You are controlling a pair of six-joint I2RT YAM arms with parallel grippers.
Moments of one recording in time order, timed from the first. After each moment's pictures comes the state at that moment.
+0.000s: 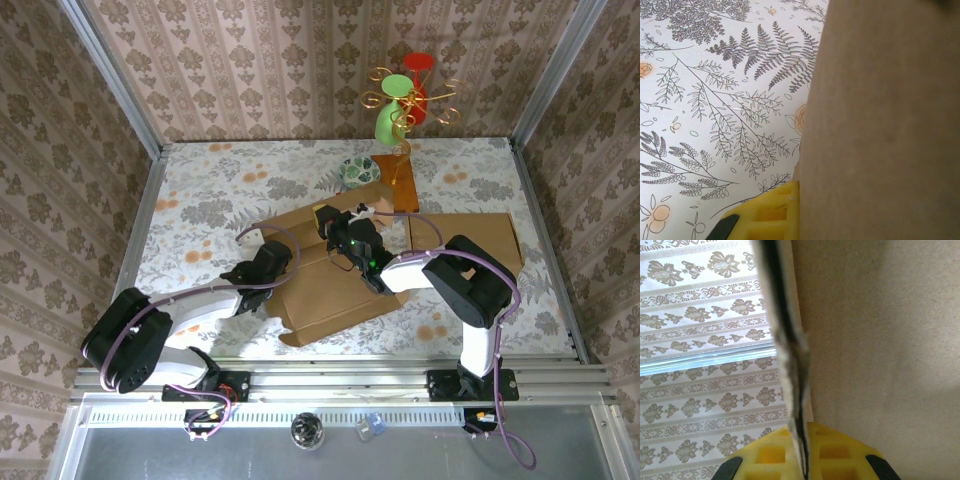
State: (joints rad) left arm -0.74 1.36 0.55 0.01 -0.62 -0.78; right arm 0.72 1.88 0.84 0.99 0.14 1.69
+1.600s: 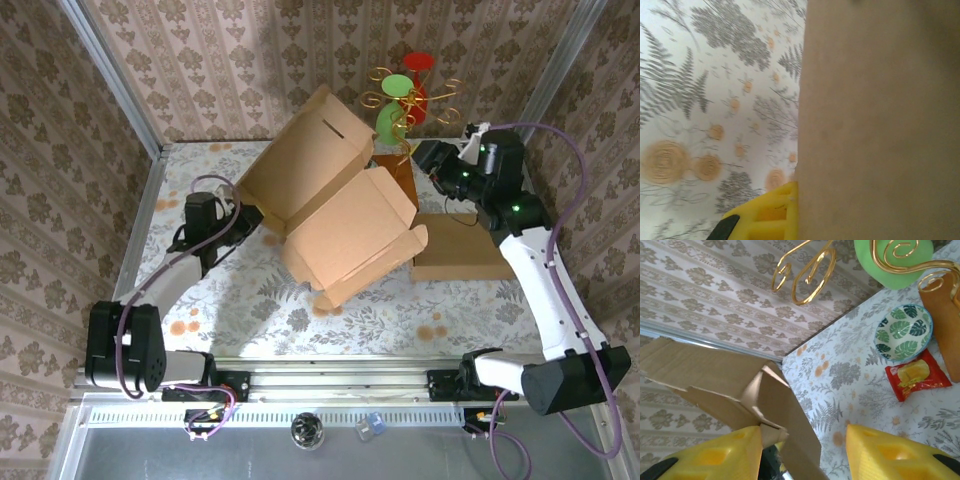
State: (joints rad) left arm -0.18 1.34 0.74 0.10 0.54 -0.89; right arm 0.09 1.23 1.32 -0.43 -0.45 0.90
